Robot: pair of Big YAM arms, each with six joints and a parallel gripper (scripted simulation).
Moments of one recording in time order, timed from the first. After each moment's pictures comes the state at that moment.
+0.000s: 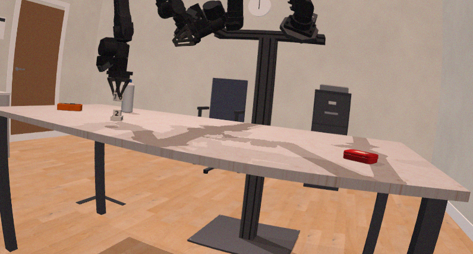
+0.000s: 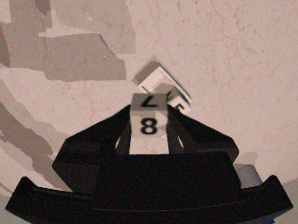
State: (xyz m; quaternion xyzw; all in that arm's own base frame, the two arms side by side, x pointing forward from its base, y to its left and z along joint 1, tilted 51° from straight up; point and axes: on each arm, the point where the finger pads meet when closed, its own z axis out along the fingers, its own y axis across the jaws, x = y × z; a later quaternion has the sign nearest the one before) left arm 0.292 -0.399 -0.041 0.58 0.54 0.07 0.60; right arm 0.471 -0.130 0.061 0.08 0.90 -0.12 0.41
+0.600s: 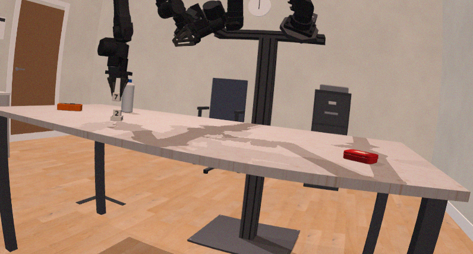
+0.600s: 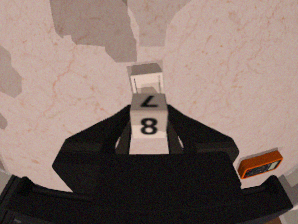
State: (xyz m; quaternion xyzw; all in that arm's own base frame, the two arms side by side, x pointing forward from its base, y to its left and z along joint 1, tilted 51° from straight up) left arm 0.292 -0.399 -0.041 0.58 0.54 0.07 0.60; right arm 0.470 -0.134 0.061 -0.22 0.88 -0.25 0.35
